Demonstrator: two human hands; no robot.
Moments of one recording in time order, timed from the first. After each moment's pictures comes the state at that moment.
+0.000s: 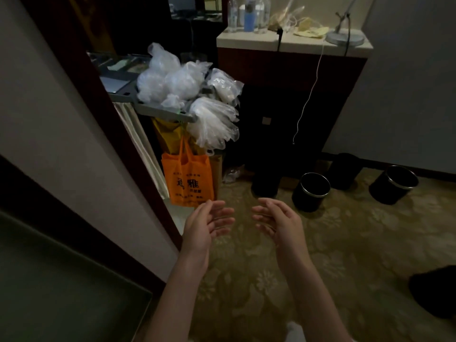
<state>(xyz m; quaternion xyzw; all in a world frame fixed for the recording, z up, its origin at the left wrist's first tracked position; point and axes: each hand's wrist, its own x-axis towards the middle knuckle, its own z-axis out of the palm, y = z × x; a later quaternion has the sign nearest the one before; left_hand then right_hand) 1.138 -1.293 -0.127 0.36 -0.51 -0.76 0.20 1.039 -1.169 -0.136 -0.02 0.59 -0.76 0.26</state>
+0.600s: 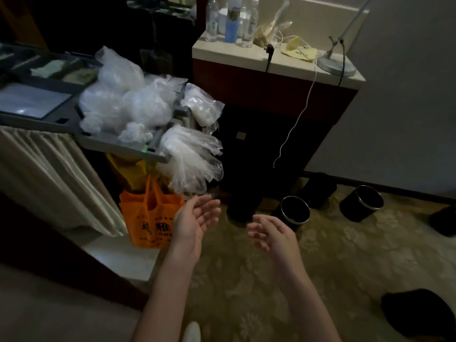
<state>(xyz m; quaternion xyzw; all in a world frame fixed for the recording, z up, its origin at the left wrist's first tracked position) 0.912 -1.508 -0.137 0.35 -0.40 -0.83 0.16 0.856 -1.343 -0.145 0.03 0.68 -0.70 0.22</state>
